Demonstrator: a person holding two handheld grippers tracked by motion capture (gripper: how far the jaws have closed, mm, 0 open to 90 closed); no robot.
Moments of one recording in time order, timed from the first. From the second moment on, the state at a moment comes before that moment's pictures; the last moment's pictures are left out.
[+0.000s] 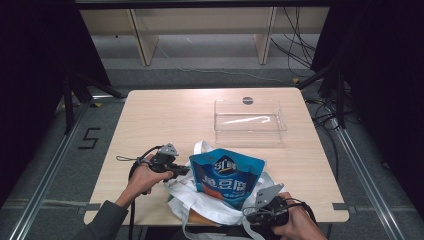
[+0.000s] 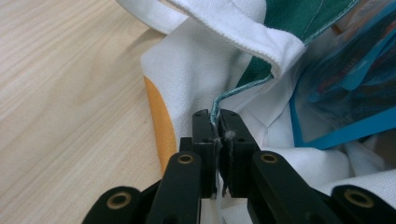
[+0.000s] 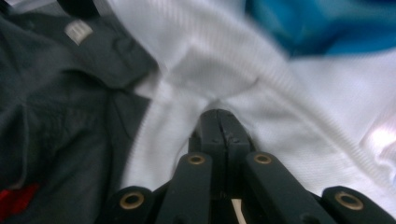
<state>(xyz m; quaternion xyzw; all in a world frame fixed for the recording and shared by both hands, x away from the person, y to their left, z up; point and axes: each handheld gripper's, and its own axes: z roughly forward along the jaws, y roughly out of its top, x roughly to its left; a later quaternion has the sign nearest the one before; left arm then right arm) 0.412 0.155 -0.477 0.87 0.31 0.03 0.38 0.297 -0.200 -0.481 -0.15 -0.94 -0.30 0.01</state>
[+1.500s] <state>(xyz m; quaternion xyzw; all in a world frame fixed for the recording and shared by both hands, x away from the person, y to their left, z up) 0.416 0.163 -0.481 0.86 0.32 0.04 0.39 0.283 -0.195 -0.498 -0.17 -0.91 -0.37 0.00</state>
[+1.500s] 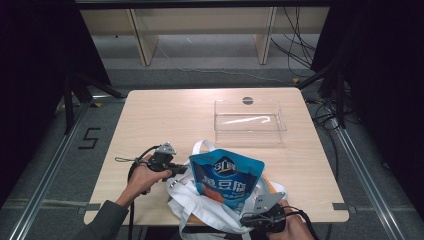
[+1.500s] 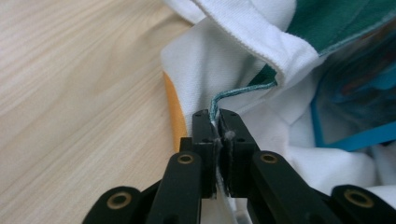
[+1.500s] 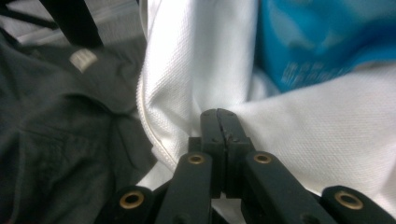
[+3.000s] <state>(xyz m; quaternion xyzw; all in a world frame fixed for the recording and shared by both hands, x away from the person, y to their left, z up) 0.316 0.230 -0.479 0.82 0.37 0.08 0.43 0.310 -0.246 -0.355 -0.23 -0.88 -0.40 -0.08</state>
